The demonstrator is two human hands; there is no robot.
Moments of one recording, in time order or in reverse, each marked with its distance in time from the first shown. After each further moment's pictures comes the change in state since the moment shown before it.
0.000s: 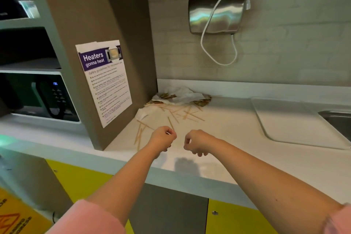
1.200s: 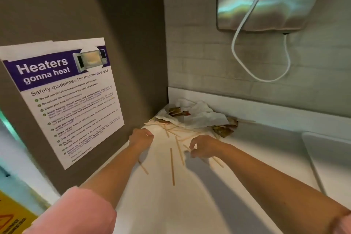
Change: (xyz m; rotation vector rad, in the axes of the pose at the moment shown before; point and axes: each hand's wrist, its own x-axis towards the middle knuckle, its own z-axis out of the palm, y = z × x) left_hand 0.262 -0.041 -0.035 0.282 0.340 -0.251; right_hand 0.243 0.044 -0.088 -0.142 -0.069 -0.226
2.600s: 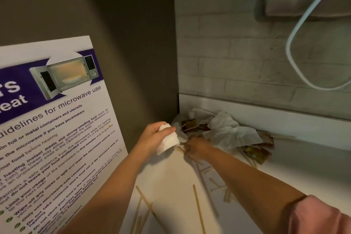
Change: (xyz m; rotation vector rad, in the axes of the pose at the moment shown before) left_hand 0.080 0.034 -0.034 -0.686 -0.283 0.170; right_hand 0.205 -0.030 0.009 -0.120 0.026 0.122
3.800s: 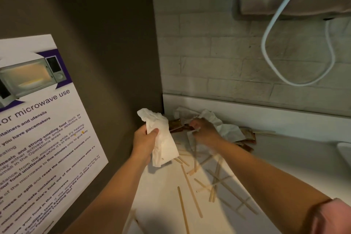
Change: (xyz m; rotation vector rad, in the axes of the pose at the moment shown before) left_hand 0.025 -0.017 0.038 -0.217 0.206 -0.085; right_hand -0.014 0.060 -0.036 0.463 0.383 -0.029
